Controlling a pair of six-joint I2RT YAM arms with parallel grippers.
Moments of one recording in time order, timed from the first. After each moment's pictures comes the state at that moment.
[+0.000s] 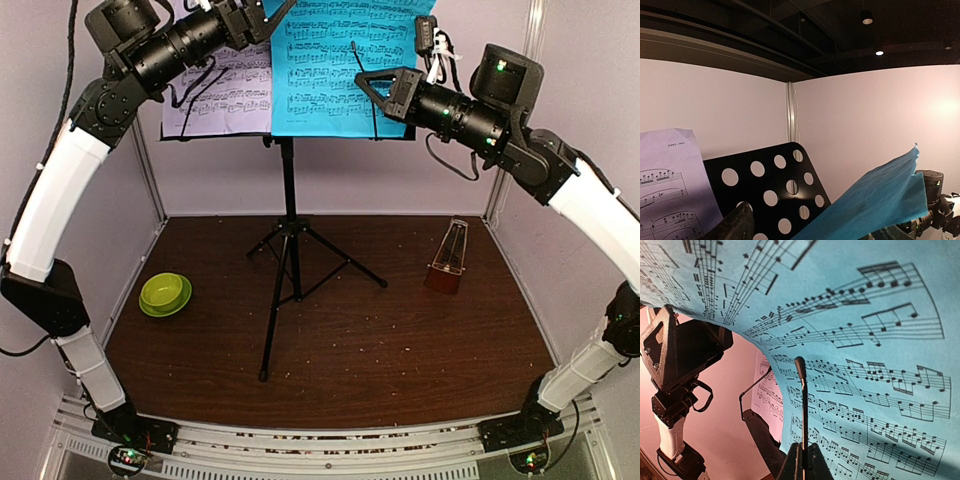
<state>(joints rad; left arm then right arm) -0.81 1.74 2.43 -0.25 0.24 -0.06 0.86 1.48 1.84 -0.17 -0.06 0.37</state>
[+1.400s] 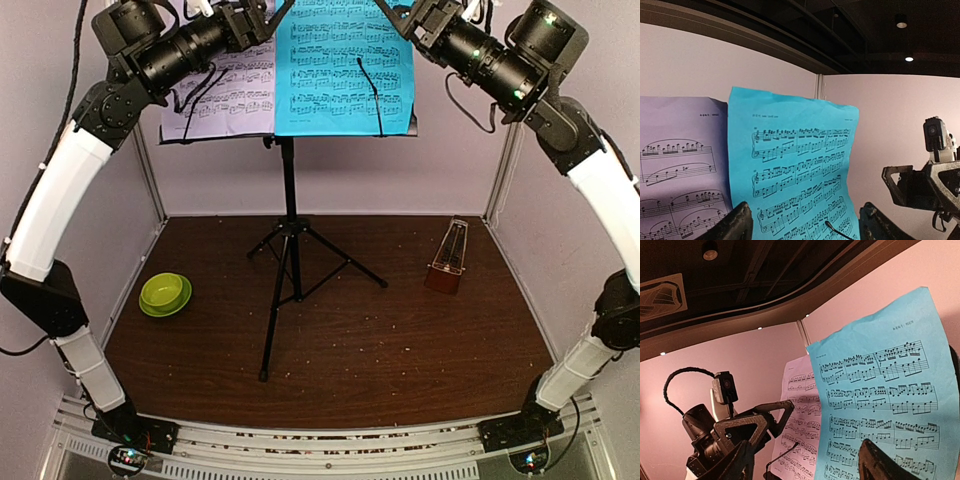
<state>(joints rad) -0.79 1.73 2.39 -0.26 0.09 -0.14 0.87 1.57 2.16 -0.16 -0.01 0.35</state>
